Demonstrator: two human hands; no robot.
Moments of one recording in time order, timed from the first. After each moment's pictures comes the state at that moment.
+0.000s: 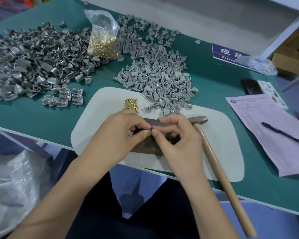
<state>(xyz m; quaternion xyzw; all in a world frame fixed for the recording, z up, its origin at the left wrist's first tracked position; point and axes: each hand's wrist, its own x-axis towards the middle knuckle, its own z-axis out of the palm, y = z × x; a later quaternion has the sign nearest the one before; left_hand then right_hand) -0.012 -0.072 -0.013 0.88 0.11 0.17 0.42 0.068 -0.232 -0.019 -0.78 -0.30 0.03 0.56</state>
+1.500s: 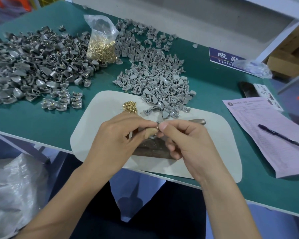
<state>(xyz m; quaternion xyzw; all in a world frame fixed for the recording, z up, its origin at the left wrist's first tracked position) -0.019 -0.083 -0.014 0.84 0.04 0.34 0.42 0.082 -0.240 0.015 -0.69 -0.17 0.27 0.64</state>
